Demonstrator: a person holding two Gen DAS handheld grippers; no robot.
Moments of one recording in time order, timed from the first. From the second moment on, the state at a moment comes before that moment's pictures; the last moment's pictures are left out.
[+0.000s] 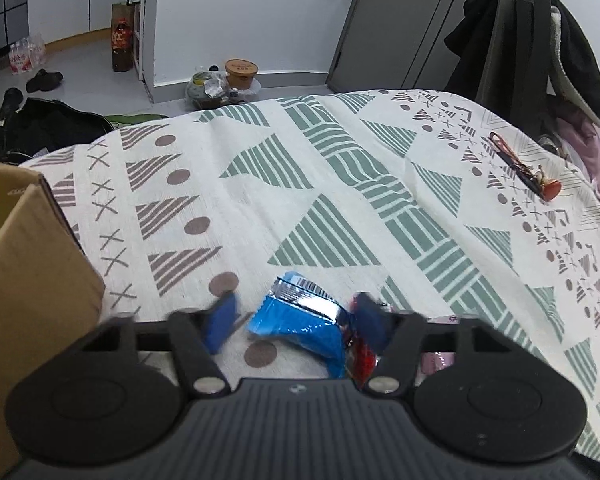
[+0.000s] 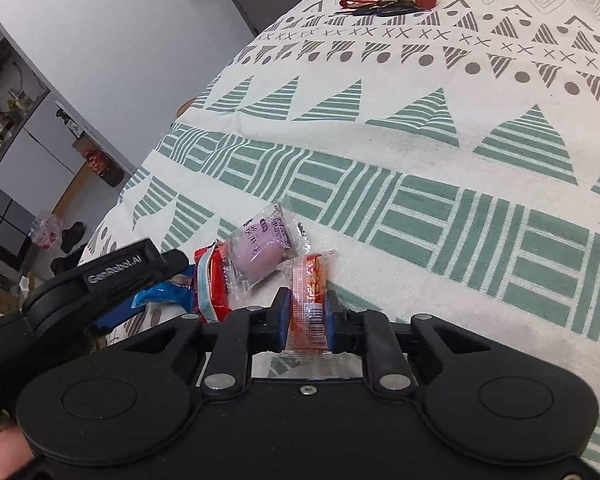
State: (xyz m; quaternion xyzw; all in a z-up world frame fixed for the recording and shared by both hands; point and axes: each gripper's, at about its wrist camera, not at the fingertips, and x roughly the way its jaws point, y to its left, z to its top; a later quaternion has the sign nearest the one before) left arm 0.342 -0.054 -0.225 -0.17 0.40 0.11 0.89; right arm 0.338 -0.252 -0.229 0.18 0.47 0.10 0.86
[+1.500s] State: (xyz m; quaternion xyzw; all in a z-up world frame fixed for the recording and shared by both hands) left arm 0.220 -0.012 -0.097 -0.17 0.33 0.15 0.92; right arm 0.274 -0.207 -0.130 0.16 0.37 0.22 0.89
